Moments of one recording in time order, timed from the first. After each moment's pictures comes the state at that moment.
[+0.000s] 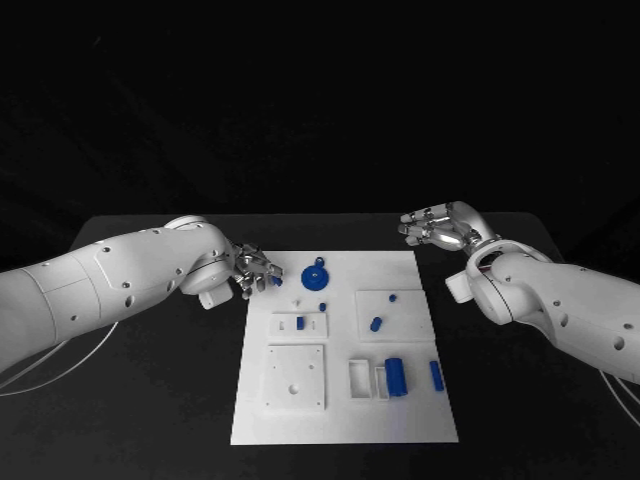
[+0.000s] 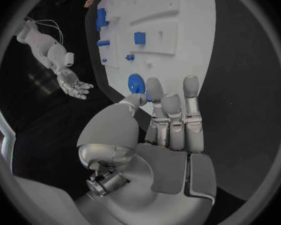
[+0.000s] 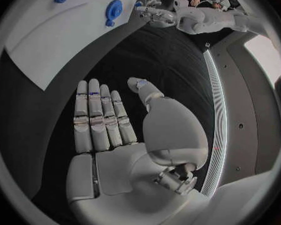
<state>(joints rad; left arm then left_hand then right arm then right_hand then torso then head) 1.40 -0.57 -0.19 1.08 -0.77 0.07 -0.43 1.07 0.08 0.29 0.07 0.76 0.95 -0.02 0.36 1.11 1.35 -0.09 0.78 0.36 1.25 -0.13 1.32 0.43 0.01 1.21 -0.14 0.45 1.31 1.13 -0.75 0.12 1.24 -0.72 -0.47 0.18 1.16 -0.09 0.25 -0.15 0.63 1.02 0.15 0.06 0.07 1.15 0.12 0.08 0.06 1.23 0.10 0.07 0.07 0.08 1.09 0.09 0.07 0.07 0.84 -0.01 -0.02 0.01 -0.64</state>
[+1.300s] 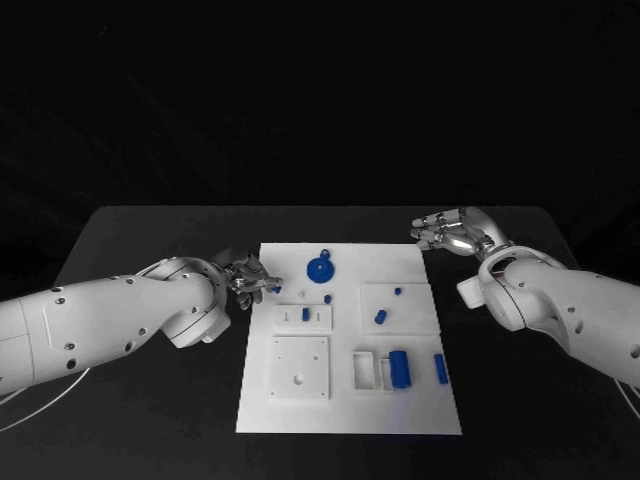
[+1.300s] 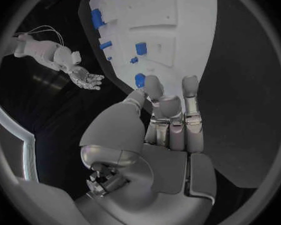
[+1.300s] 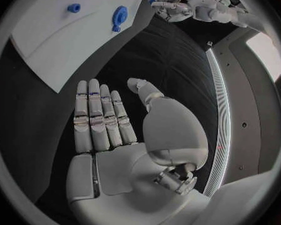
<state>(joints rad) 1.35 -0.80 -0.24 1.49 -0.89 -0.40 -0.38 1.25 0.06 0.14 0.00 0.46 1.07 0.08 0.35 0.75 1.46 -0.10 0.63 0.42 1.36 -0.15 1.23 0.55 0.01 1.27 -0.16 0.44 1.31 1.09 -0.77 0.12 1.25 -0.70 -0.47 0.18 1.16 -0.09 0.26 -0.14 0.65 1.02 0.15 0.06 0.07 1.15 0.12 0.08 0.06 1.23 0.10 0.07 0.07 0.08 1.09 0.09 0.07 0.07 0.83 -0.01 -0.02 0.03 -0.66</state>
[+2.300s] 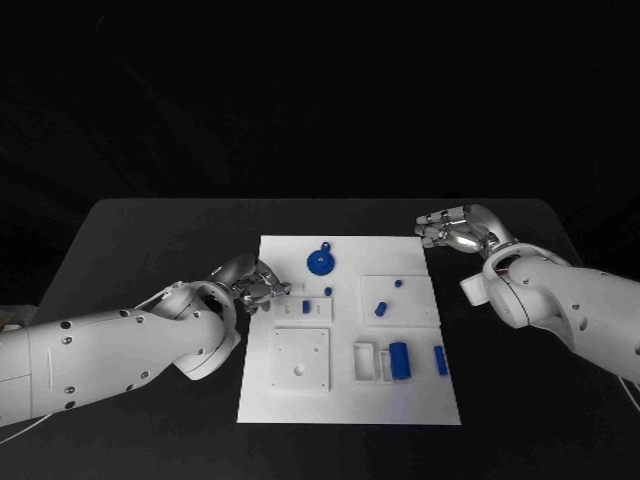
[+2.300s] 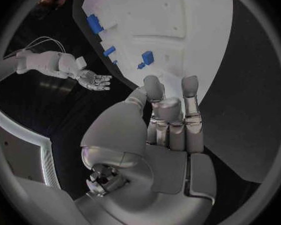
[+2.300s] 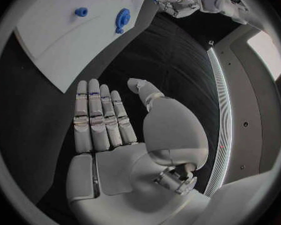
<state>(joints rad) 1.26 -0.82 -0.24 1.59 -1.08 -0.63 -0.38 1.31 0.05 0.11 0.01 0.42 1.10 0.08 0.27 0.59 1.47 -0.10 0.65 0.42 1.41 -0.15 1.21 0.67 0.01 1.30 -0.16 0.43 1.31 1.08 -0.79 0.12 1.25 -0.69 -0.47 0.18 1.15 -0.09 0.26 -0.13 0.66 1.02 0.15 0.06 0.07 1.15 0.12 0.08 0.06 1.23 0.10 0.07 0.07 0.08 1.09 0.09 0.07 0.07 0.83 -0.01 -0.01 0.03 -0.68</state>
